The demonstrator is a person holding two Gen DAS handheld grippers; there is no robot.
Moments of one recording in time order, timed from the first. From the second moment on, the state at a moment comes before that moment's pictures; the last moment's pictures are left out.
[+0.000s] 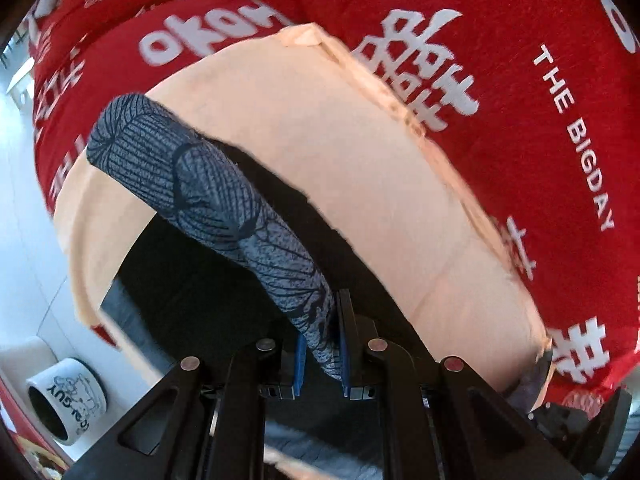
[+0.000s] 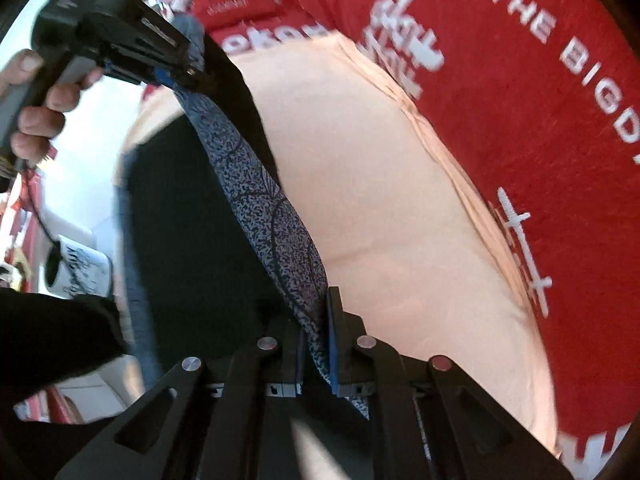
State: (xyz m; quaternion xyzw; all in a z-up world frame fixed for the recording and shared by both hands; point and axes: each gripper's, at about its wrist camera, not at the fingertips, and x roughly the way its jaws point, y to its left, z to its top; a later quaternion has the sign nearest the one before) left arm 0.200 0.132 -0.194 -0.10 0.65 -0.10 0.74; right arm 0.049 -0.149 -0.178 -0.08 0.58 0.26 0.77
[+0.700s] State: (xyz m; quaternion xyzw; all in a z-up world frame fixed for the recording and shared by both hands) left arm 0.132 0.249 -0.258 0.03 0.71 -0.13 0.69; right arm -0.061 -0.012 -0.264 -0.06 0.67 0.13 0.73
